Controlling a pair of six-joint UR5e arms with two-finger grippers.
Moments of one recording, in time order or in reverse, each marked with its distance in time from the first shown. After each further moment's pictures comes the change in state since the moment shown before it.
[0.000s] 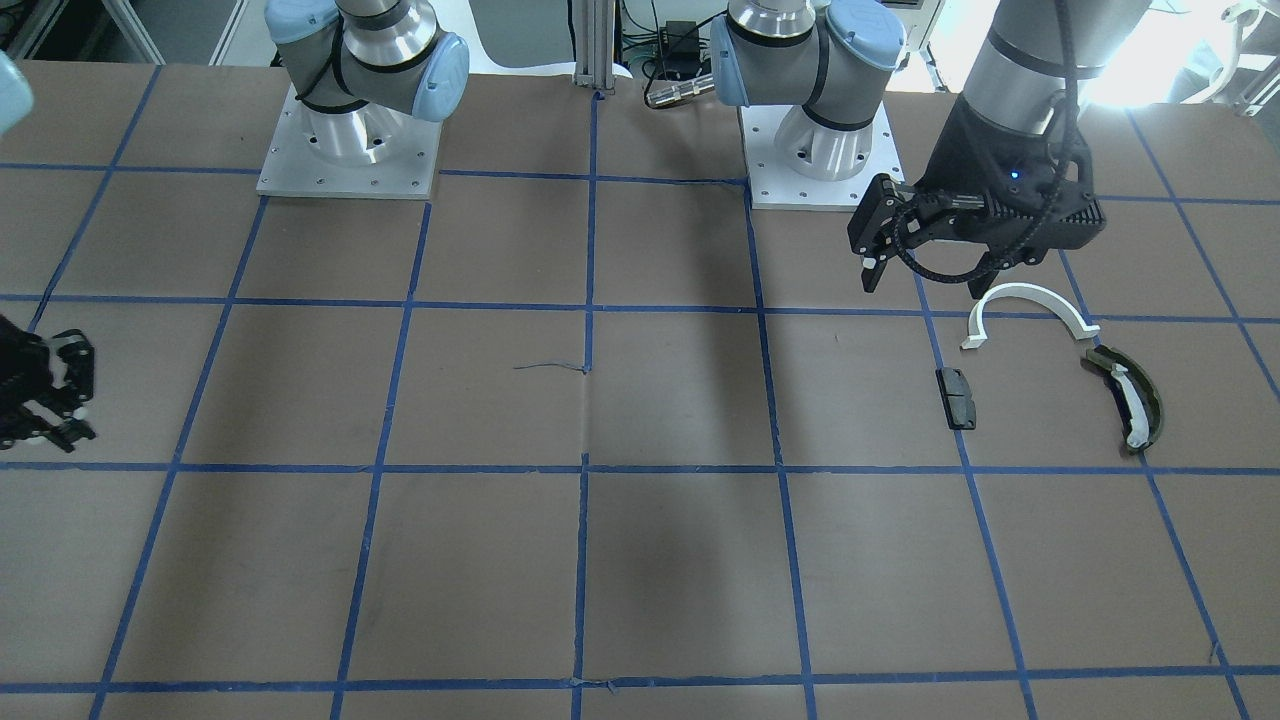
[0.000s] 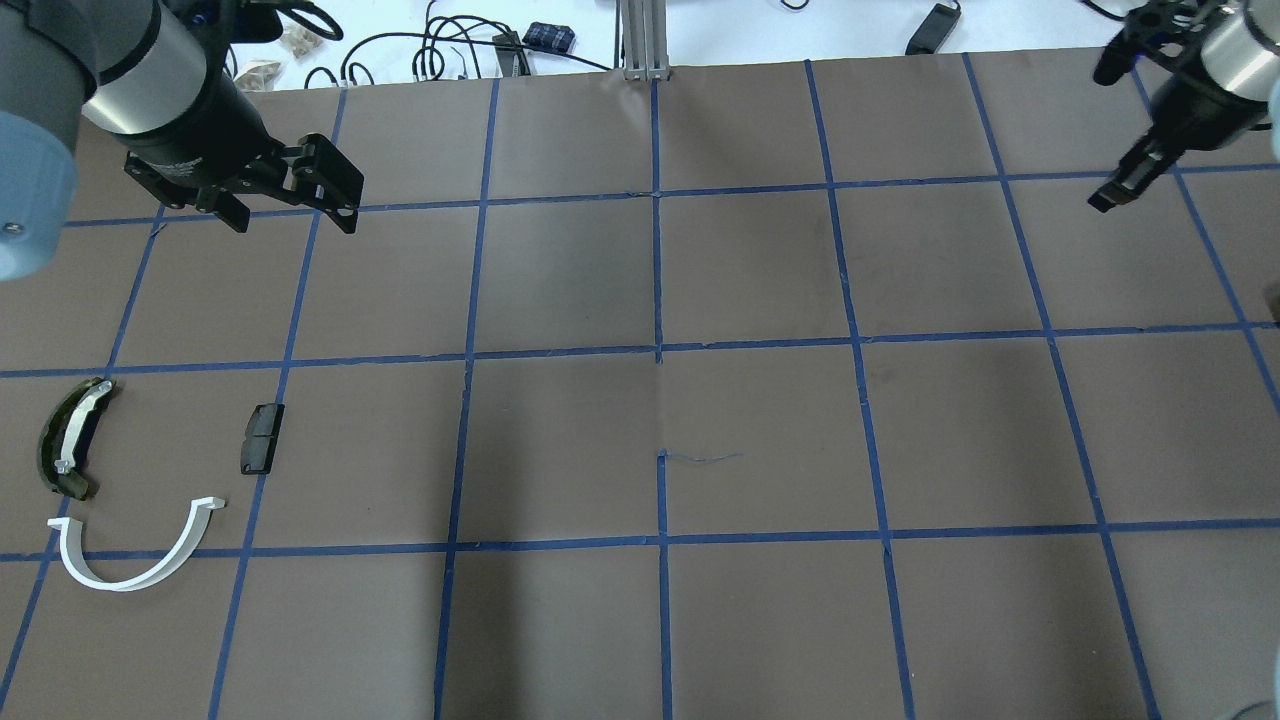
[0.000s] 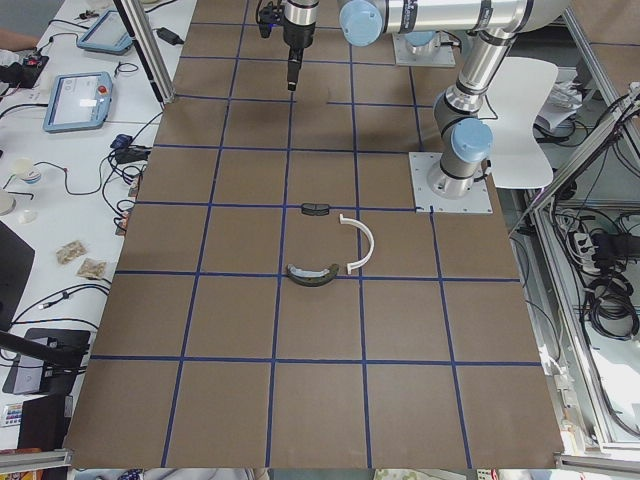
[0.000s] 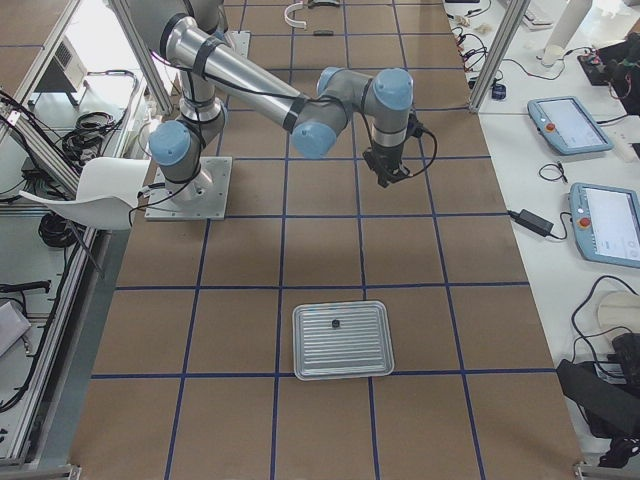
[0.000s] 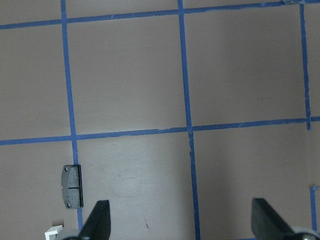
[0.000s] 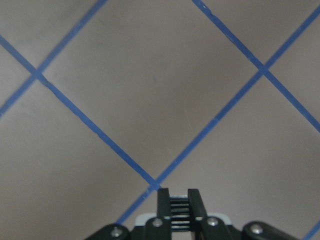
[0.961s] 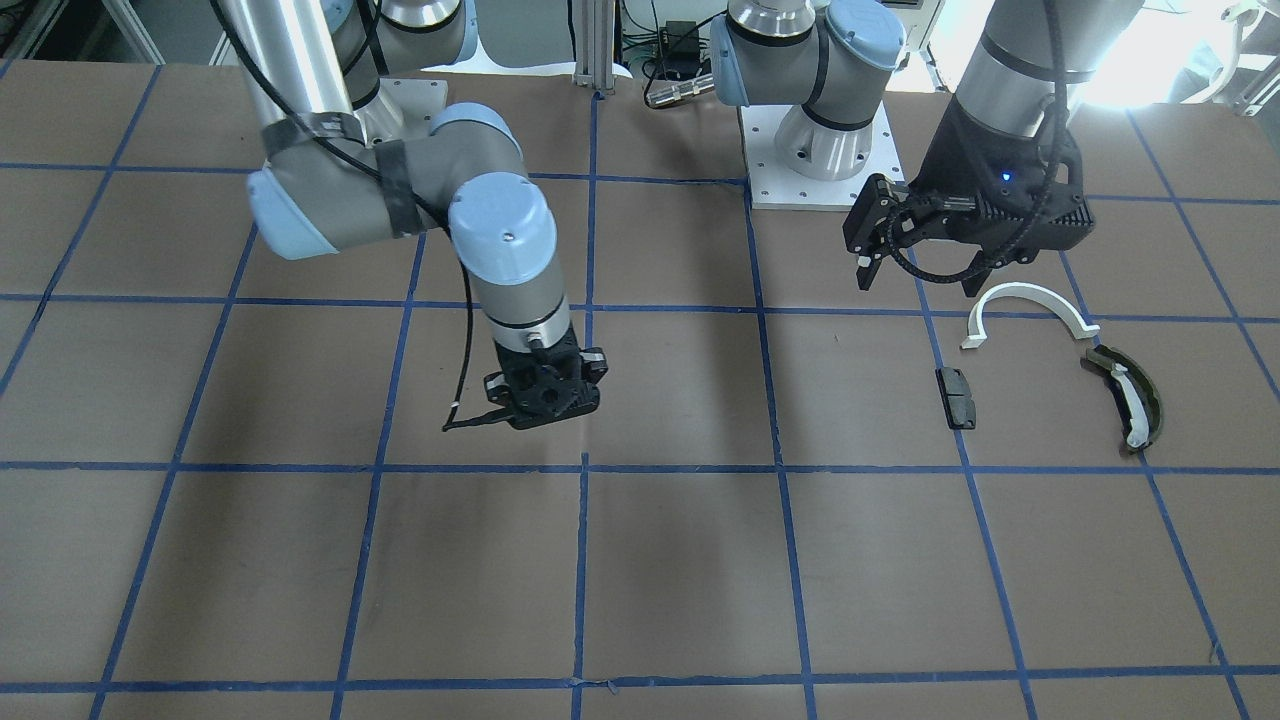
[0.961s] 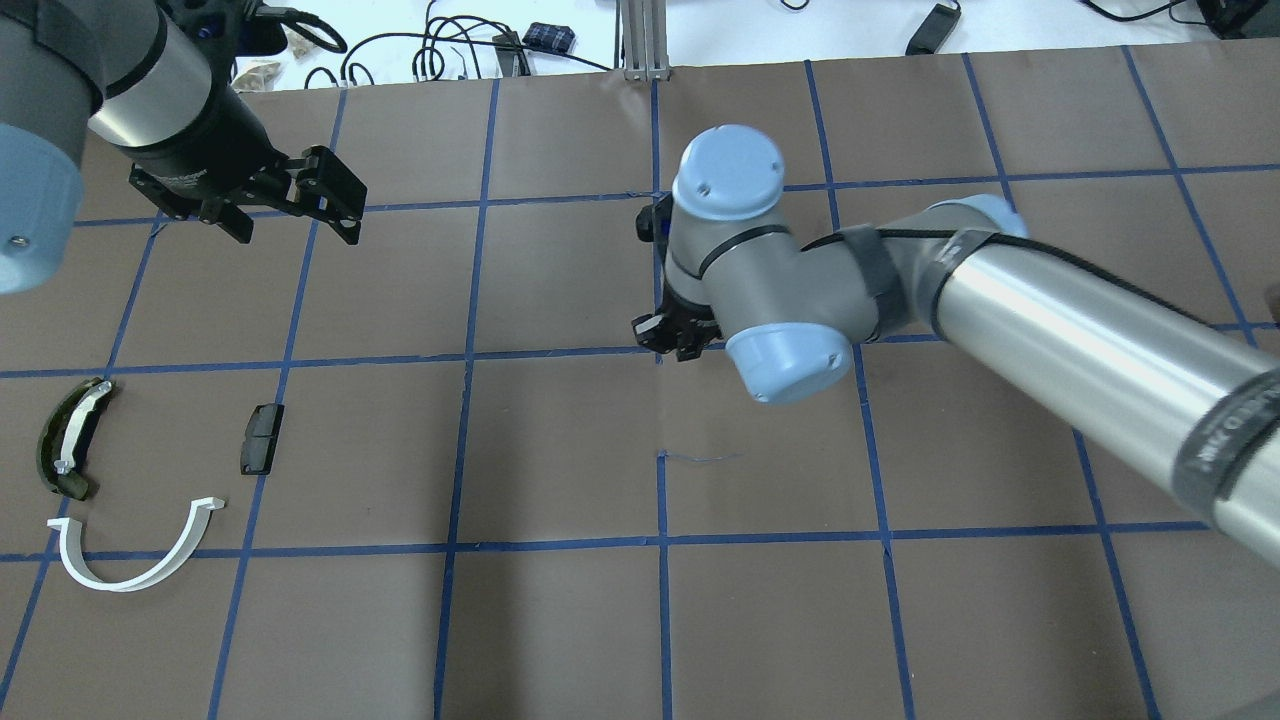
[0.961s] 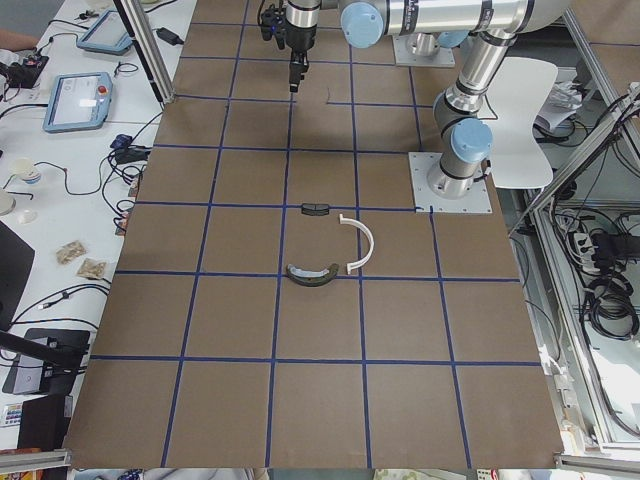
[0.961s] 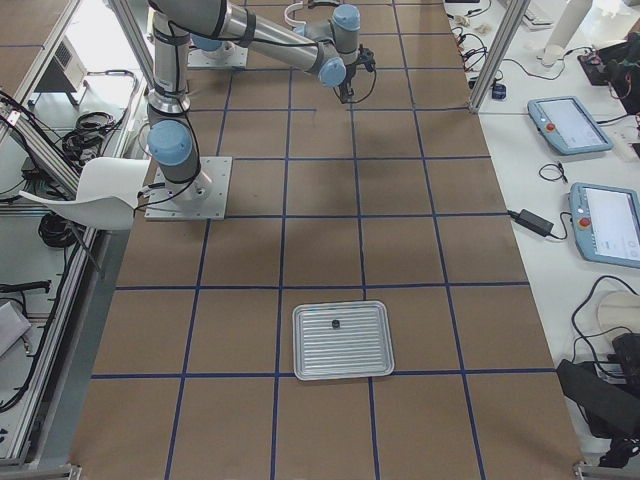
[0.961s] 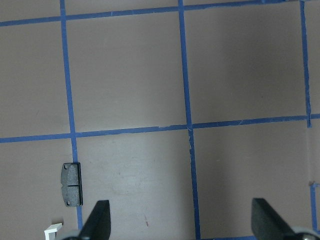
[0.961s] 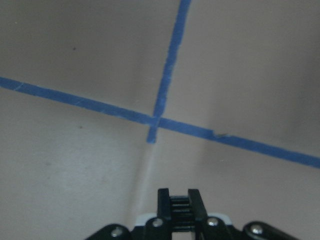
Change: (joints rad) left arm 0.000 0.005 -0.017 -0.001 0.000 -0.001; right arm 0.697 0.173 0.178 -0.355 -0.006 1.205
